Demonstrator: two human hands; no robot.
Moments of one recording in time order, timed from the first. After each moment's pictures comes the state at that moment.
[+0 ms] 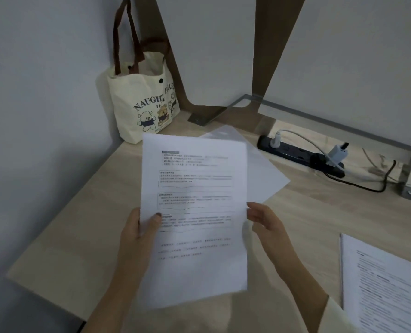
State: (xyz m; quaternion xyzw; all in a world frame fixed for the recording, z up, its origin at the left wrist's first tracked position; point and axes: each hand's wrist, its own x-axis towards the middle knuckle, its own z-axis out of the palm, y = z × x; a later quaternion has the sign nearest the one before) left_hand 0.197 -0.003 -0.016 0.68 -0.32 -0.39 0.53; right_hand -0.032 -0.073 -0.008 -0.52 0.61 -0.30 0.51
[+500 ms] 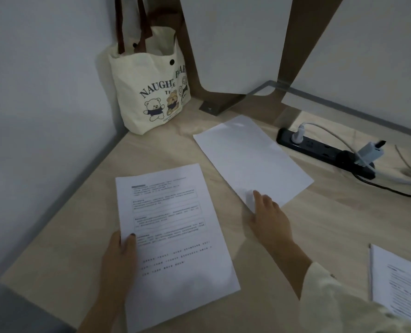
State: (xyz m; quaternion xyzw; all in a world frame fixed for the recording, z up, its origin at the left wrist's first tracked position) left_hand 0.250 0.002 -0.096 0.84 -0.24 -0.33 0.36; right_hand -0.004 -0.142 -0.078 -0.76 0.64 0.06 0.12
